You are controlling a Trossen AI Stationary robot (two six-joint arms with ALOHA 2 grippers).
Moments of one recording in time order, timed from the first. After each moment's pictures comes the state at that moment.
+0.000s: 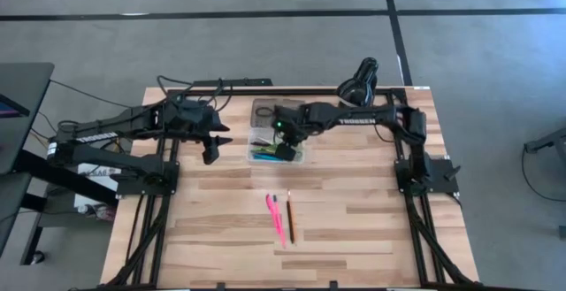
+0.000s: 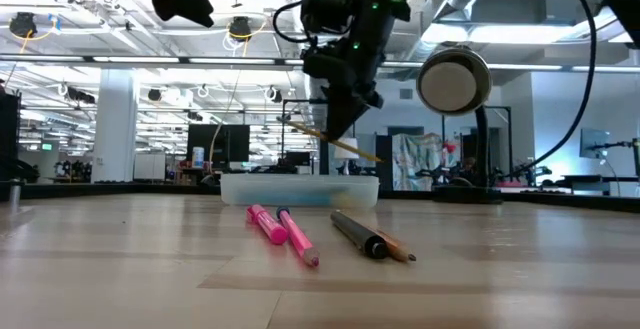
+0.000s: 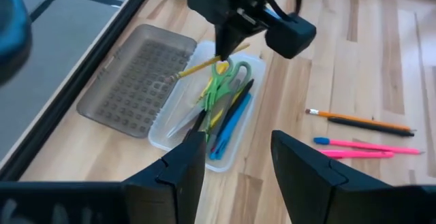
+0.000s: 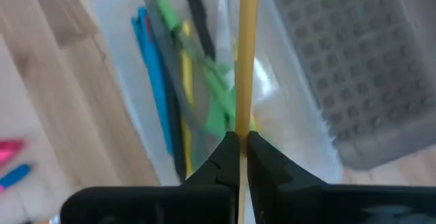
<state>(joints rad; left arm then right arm) 0.17 0.96 1.06 -0.80 -0.08 -0.12 -0.19 2.00 1.64 -0.81 0.07 0.17</state>
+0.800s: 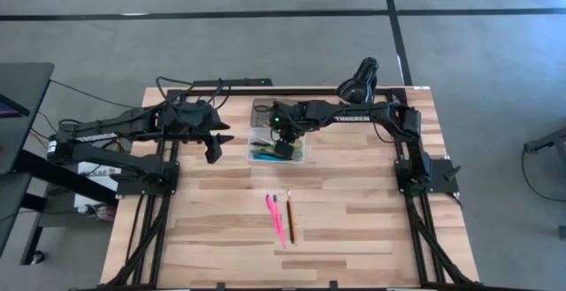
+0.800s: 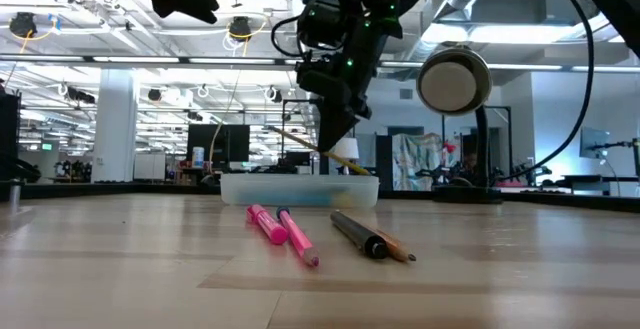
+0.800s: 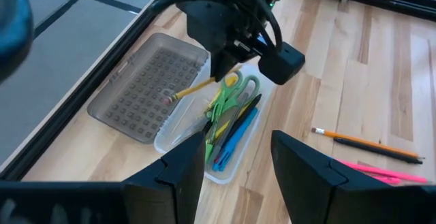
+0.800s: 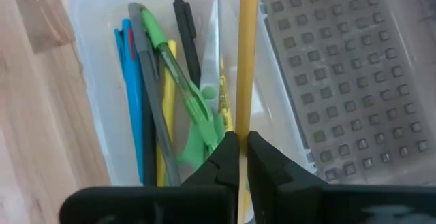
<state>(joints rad) 0.13 0.96 1.06 -0.76 -0.17 -0.20 -0.23 2.05 1.64 -0.73 0.05 0.04</state>
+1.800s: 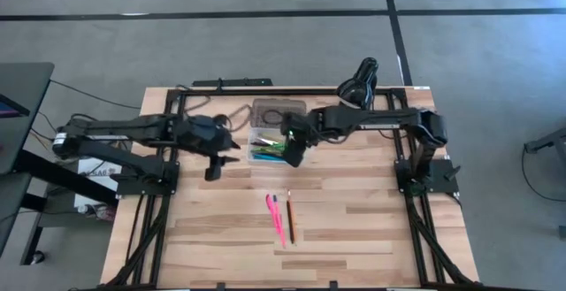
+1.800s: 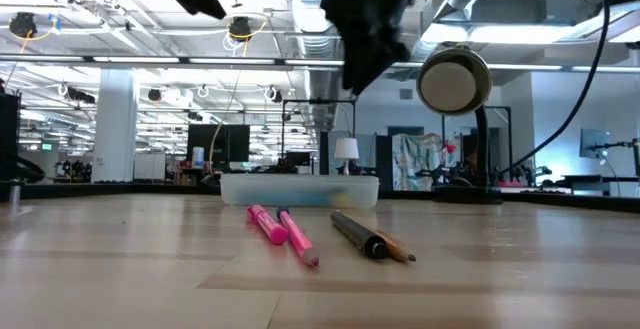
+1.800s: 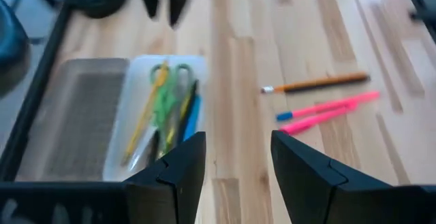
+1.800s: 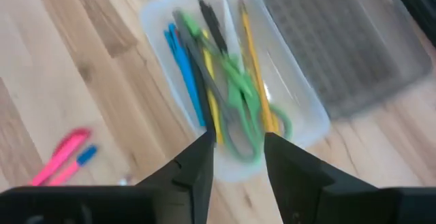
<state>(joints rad) 0.01 1.06 1.06 -0.73 -0.02 0.08 -0.07 1.83 1.64 -0.96 0.17 0.38</state>
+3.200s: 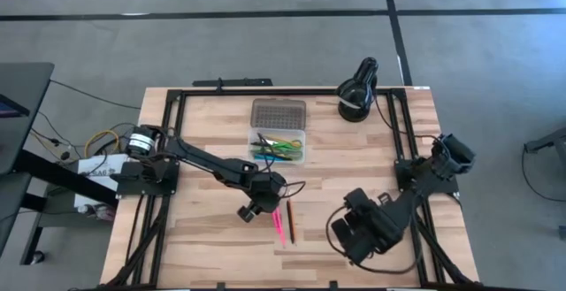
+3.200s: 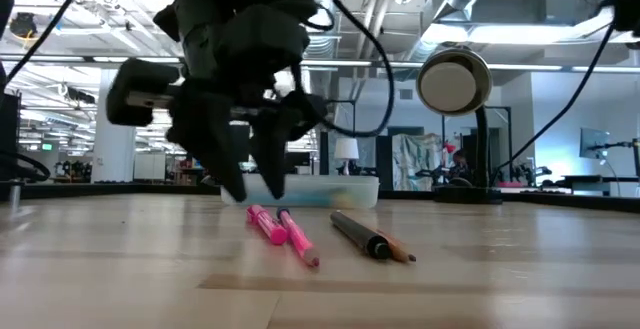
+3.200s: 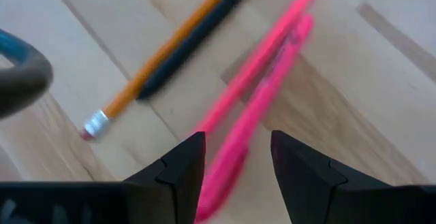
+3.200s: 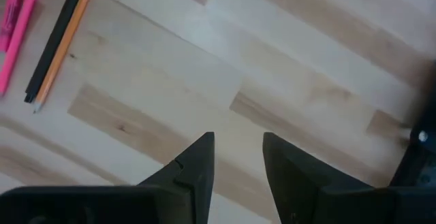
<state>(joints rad) -0.16 1.84 1.07 -0.29 0.21 0.52 0.74 1.76 1.52 -1.46 0.29 1.76</state>
